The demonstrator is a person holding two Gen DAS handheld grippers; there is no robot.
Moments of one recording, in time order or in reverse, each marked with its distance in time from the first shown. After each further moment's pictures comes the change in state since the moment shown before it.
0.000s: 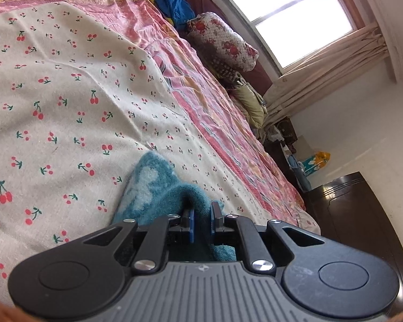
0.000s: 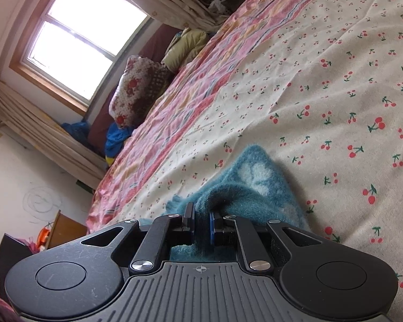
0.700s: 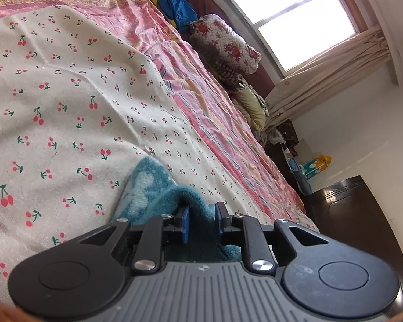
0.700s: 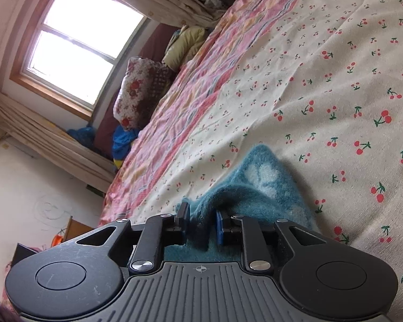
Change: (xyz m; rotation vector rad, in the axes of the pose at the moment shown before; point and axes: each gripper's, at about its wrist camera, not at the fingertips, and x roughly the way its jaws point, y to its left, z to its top) left arm -0.004 -0.007 0.004 -0.017 -0.011 0.006; right arm 0.001 -0.005 0.008 0.067 0.026 0.047
